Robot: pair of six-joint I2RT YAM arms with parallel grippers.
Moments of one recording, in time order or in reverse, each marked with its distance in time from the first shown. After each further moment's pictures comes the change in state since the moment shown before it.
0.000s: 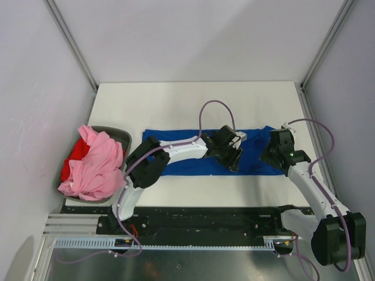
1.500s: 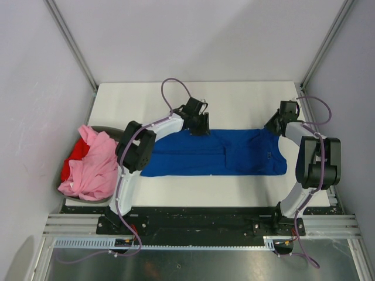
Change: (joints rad) left arm 0.365 0.058 0.104 -0.030 -0.158 -0.159; right arm -0.261 0.699 0.362 0.469 -0.158 -0.019
